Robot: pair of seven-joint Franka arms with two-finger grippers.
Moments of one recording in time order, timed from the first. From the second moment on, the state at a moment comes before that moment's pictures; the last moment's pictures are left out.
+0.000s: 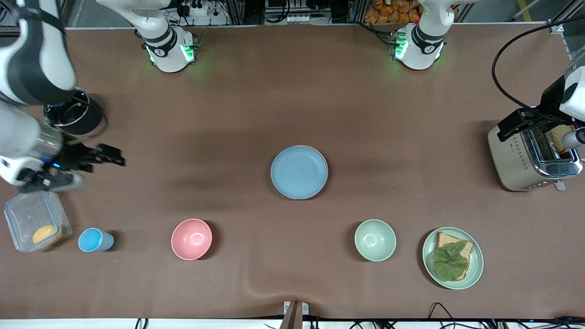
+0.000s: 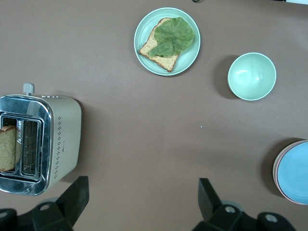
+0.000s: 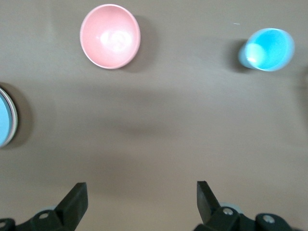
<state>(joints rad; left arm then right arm) 0.07 0.07 -0.17 -1.48 0.06 1.60 -0.28 -0.09 0.16 0.08 -1.62 0.08 1.70 -0.16</state>
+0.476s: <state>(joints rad) 0.08 0.07 -0.15 -1.48 0.05 1.56 -0.21 -0.07 -0.02 0.12 -1.62 0.02 1.56 -0.07</state>
